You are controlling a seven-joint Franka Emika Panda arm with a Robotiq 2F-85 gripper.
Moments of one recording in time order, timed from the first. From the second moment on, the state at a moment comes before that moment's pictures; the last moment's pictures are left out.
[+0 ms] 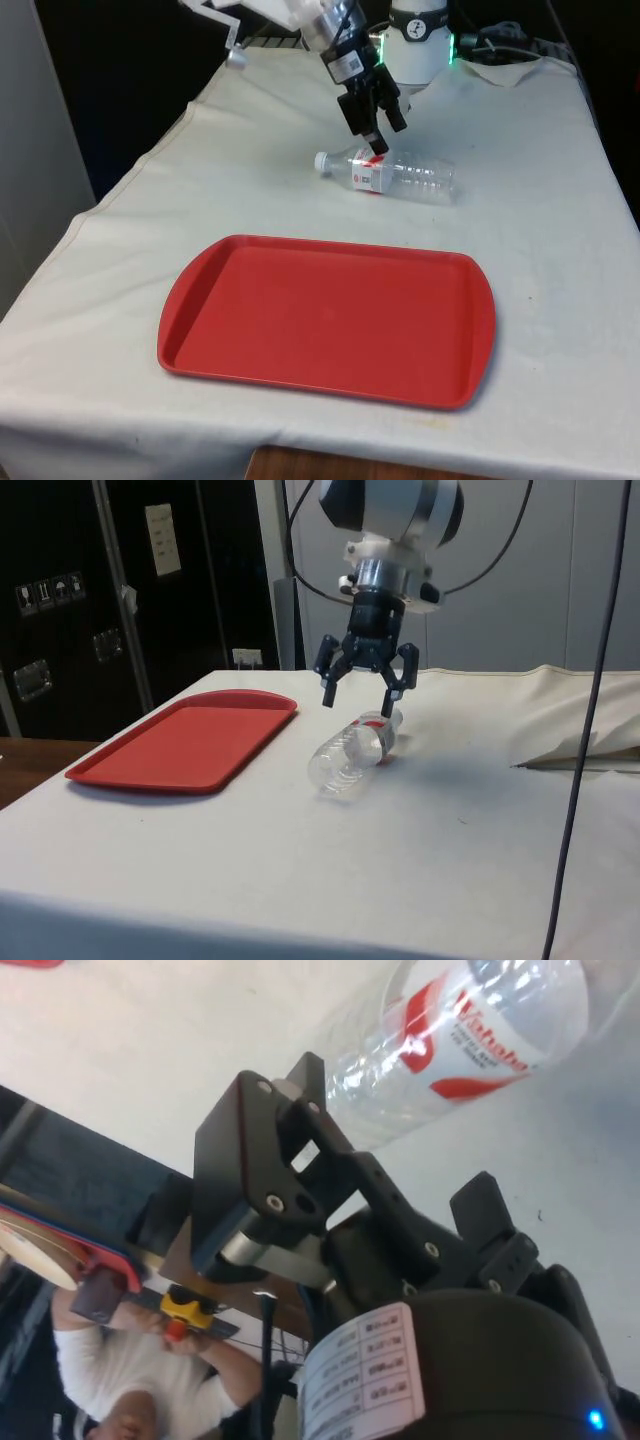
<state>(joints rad) 0.08 0.15 -0.28 -2.51 1.00 2.46 0.70</state>
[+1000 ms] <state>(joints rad) 0.07 0.28 -0.35 -2.46 1.19 2.41 0.50</state>
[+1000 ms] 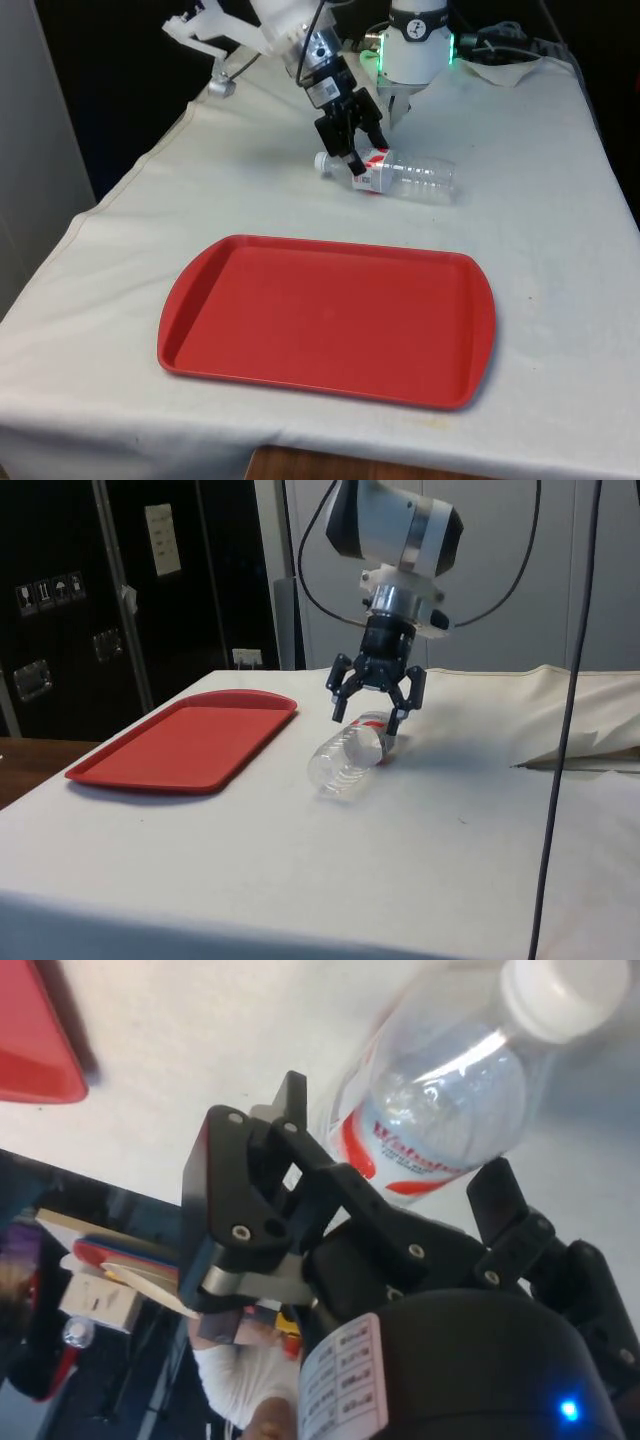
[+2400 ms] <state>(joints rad) 0.05 0.40 -0.46 -2.40 1.31 2.20 0.42</state>
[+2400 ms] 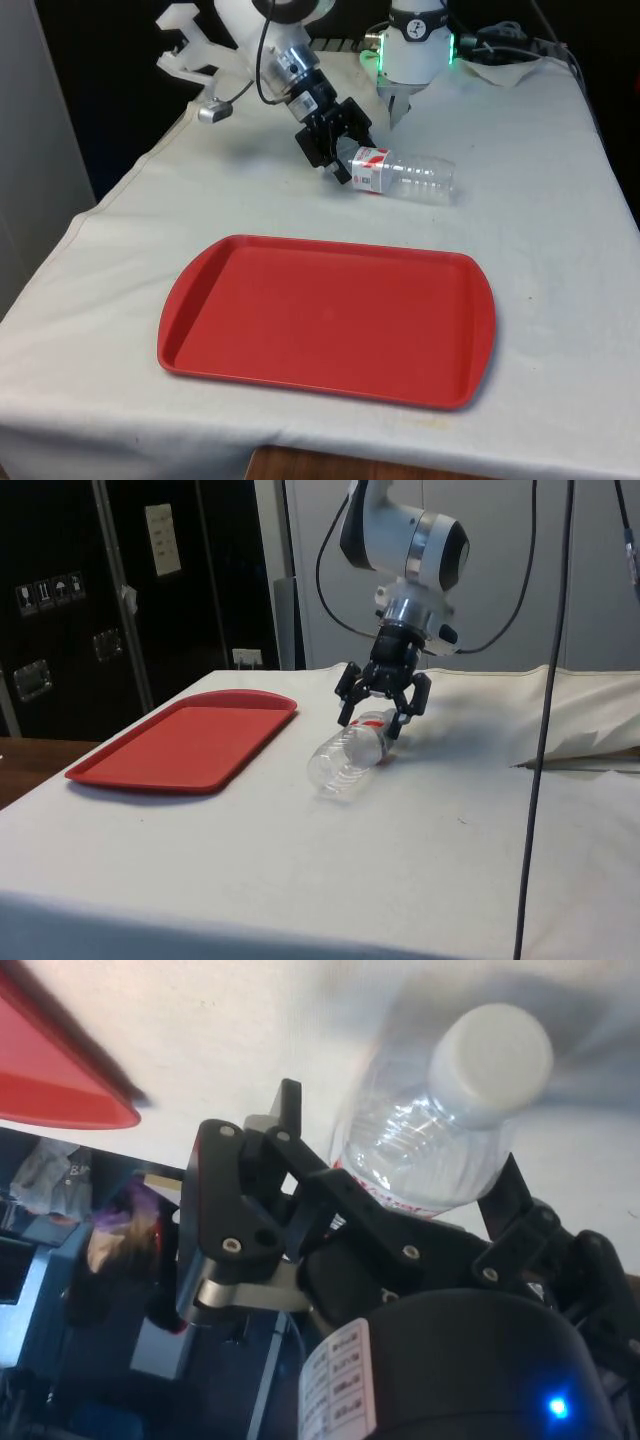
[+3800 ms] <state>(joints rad) 0.06 0.42 -0.45 -2.41 1.35 2.16 0.41</state>
